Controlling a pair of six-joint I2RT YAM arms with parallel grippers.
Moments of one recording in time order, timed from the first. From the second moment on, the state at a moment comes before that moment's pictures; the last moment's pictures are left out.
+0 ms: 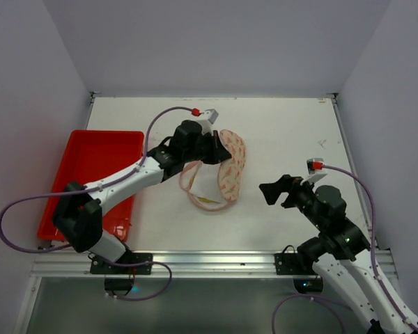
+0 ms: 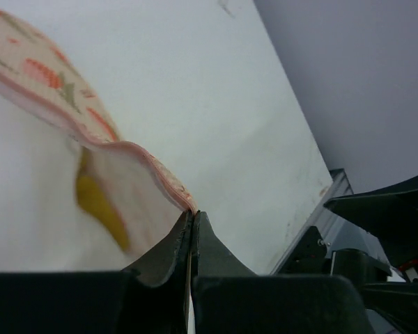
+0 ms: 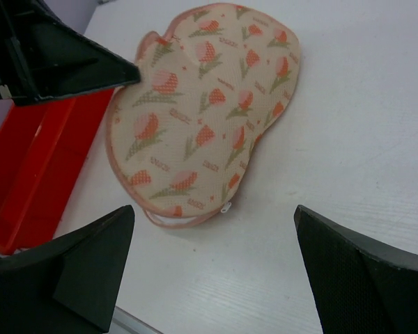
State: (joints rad) left arm -0.70 1.50 1.11 -0.07 0.22 -0.64; right arm 0.50 0.38 0.56 -0.48 0.02 0.54
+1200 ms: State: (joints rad) left arm -0.77 1.88 1.42 -0.39 -0.24 -0.51; right arm 0.50 0.25 0.49 -0.56 0.19 0.66
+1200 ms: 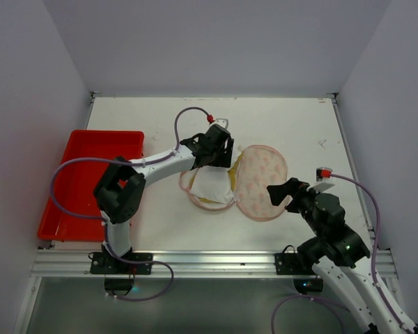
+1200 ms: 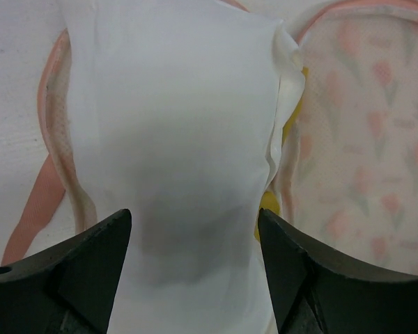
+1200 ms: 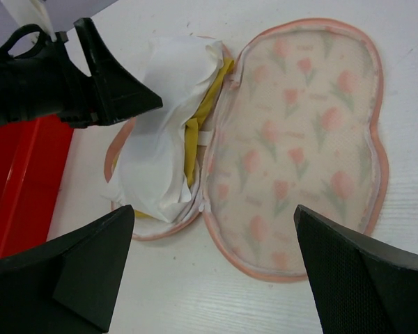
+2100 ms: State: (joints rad) left arm -0.77 1.77 1.42 -0.42 -0.21 -0.48; right arm 0.50 0.24 0.42 -0.47 0.13 0.66
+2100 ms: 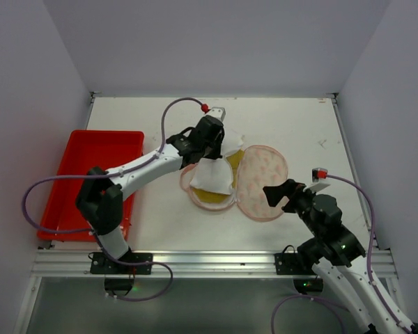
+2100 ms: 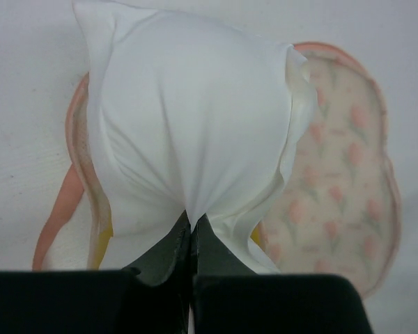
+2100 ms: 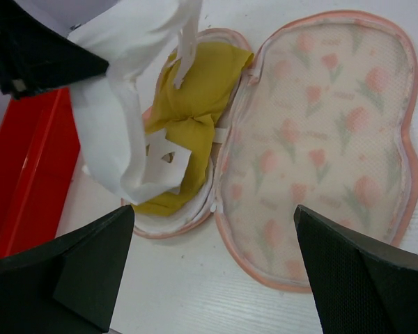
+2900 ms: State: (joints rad) left arm -0.40 1.17 1.40 -0.58 -0.52 -0.10; right arm 0.50 0.28 0.42 -0.43 0.01 0.65
